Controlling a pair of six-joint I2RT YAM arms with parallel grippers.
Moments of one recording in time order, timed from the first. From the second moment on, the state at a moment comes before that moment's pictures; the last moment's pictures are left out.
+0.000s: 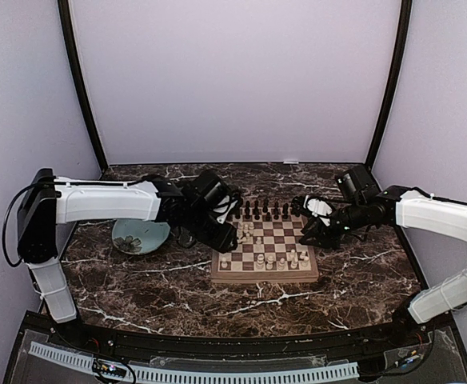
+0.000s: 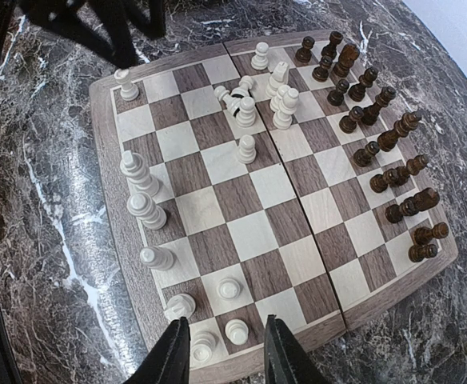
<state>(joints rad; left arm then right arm) -0.92 1.83 1.36 -0.57 0.05 -0.33 0.55 1.31 0.86 -0.47 -0.43 -0.58</state>
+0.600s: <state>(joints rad) -0.76 2.01 1.59 -0.50 0.04 -0.34 0.55 1.31 0.86 -0.47 -0.42 -0.58</state>
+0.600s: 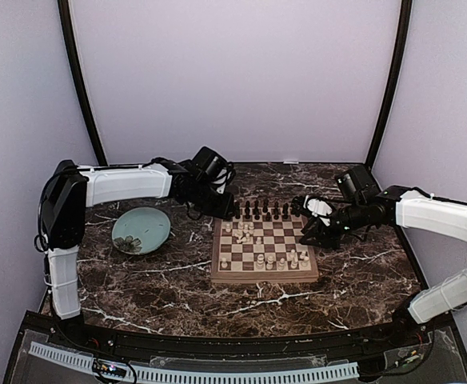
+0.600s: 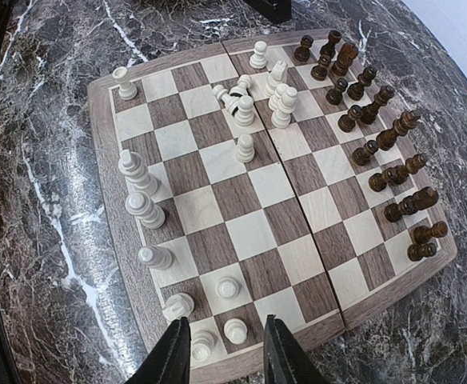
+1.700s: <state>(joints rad) -0.74 2.12 1.66 -0.57 0.07 -0.36 0.55 1.31 0.86 -0.47 -0.42 -0.58</state>
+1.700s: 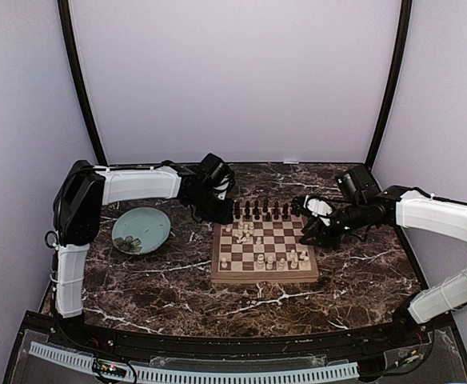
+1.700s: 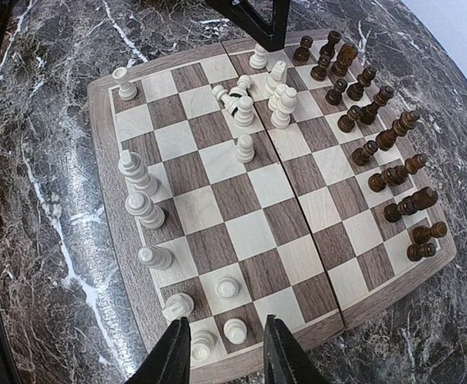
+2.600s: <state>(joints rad) -0.74 2.15 1.69 -0.62 0.09 -0.36 0.55 1.31 0.86 -0.47 -0.42 -0.58</state>
